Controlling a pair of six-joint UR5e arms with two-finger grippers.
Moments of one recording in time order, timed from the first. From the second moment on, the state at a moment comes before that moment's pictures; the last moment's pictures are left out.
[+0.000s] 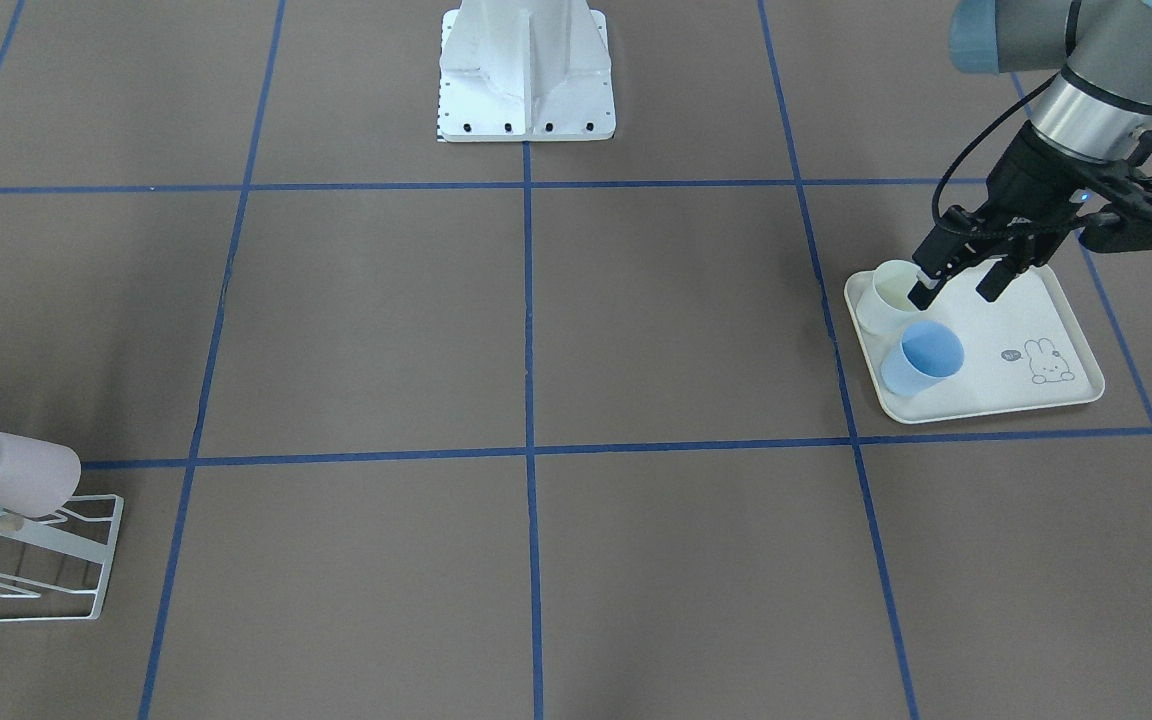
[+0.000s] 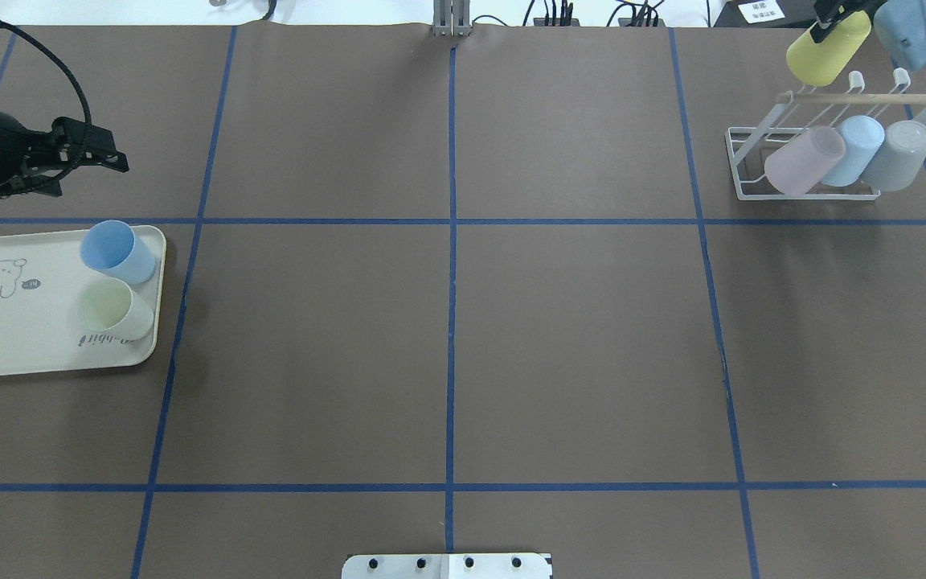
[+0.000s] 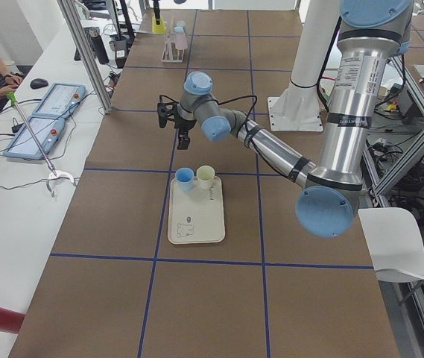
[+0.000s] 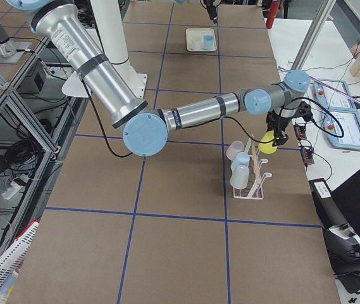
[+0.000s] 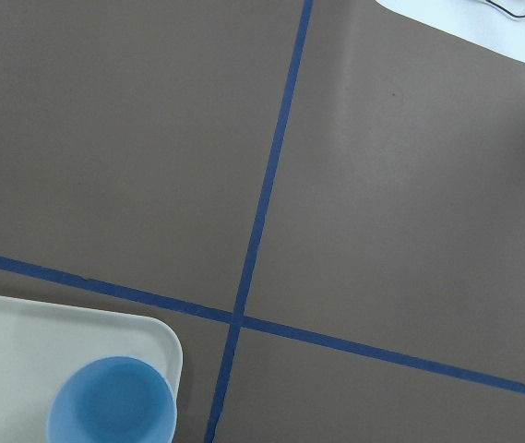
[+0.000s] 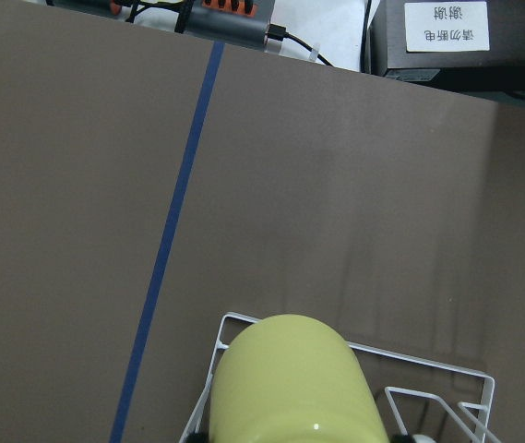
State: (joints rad) left arm -1.01 -1.72 -1.97 -1.95 -2.08 -1.21; right arm 1.32 -0.90 1.19 -1.51 2.32 0.19
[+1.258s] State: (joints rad) left arm -1.00 -1.57 -1.96 -1.95 -2.09 -1.10; right arm 1.28 -0.94 1.19 -1.50 2.31 0.19
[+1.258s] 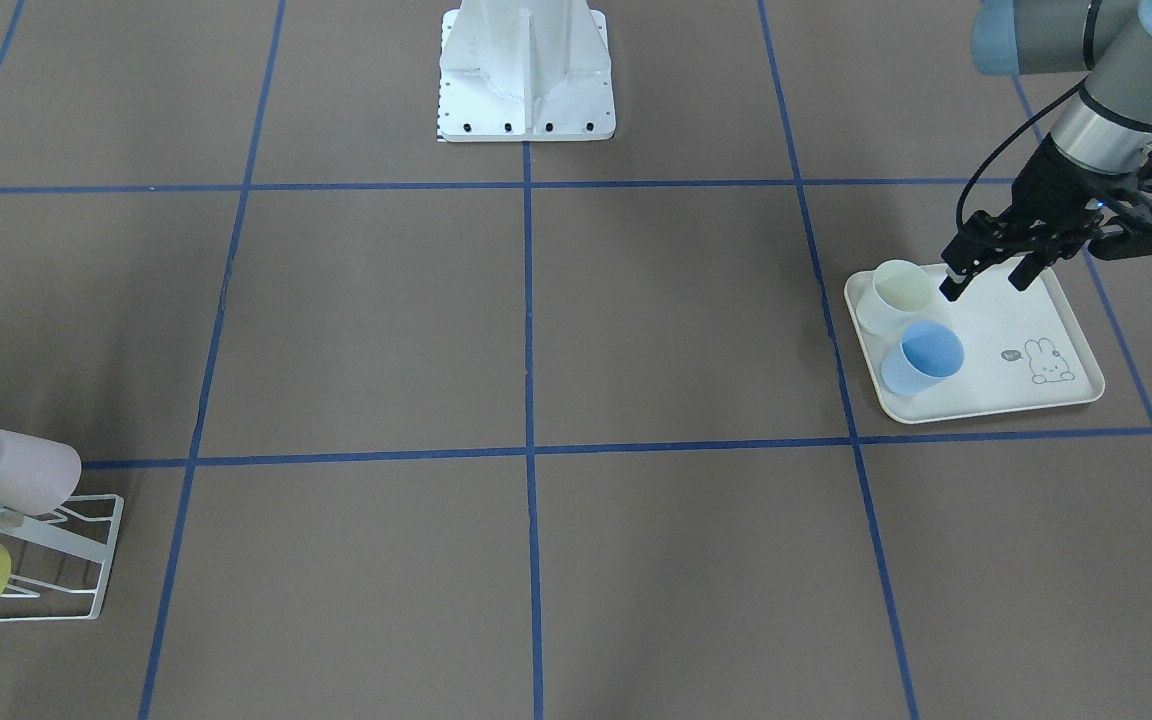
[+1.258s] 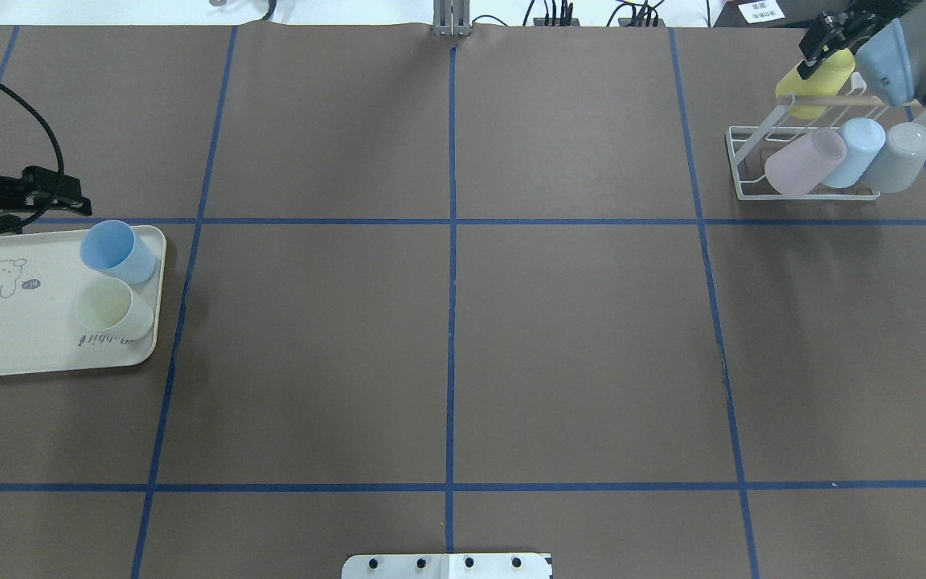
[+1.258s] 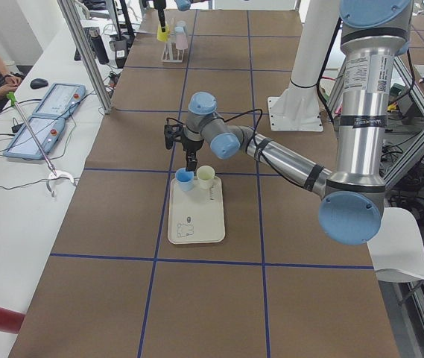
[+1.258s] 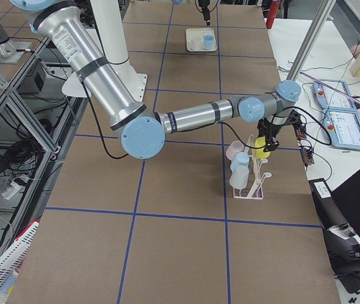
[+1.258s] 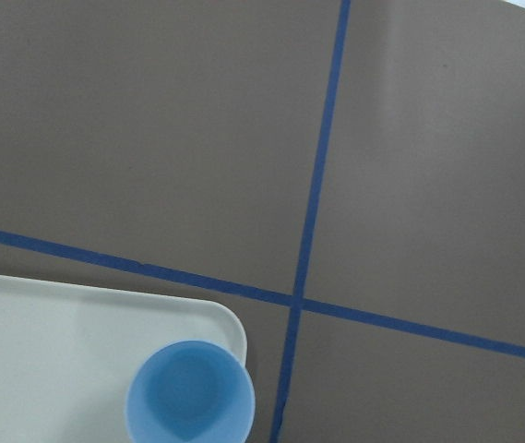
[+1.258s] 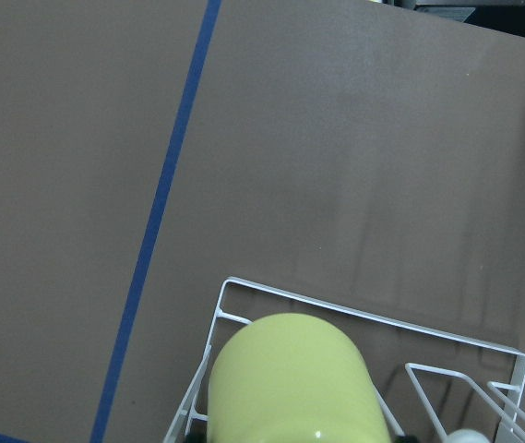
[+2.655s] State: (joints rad) left arm -0.84 -1.54 -1.86 -1.95 -2.09 -1.11; right arm 1.32 -0.90 1.22 -1.51 2.36 0.20
